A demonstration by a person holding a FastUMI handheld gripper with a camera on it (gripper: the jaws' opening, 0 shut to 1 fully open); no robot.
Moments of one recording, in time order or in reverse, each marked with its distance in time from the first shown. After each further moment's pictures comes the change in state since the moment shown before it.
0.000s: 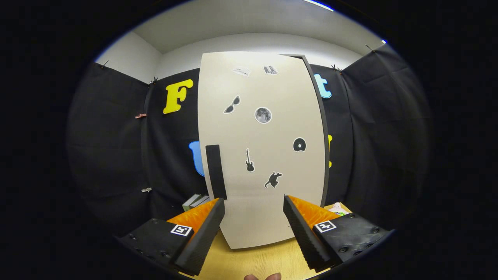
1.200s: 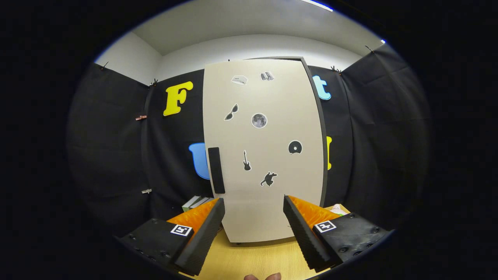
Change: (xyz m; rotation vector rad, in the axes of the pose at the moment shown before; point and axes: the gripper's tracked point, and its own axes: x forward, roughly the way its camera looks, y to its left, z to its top) arm -0.001 -0.004 0.003 0.000 -0.015 0.003
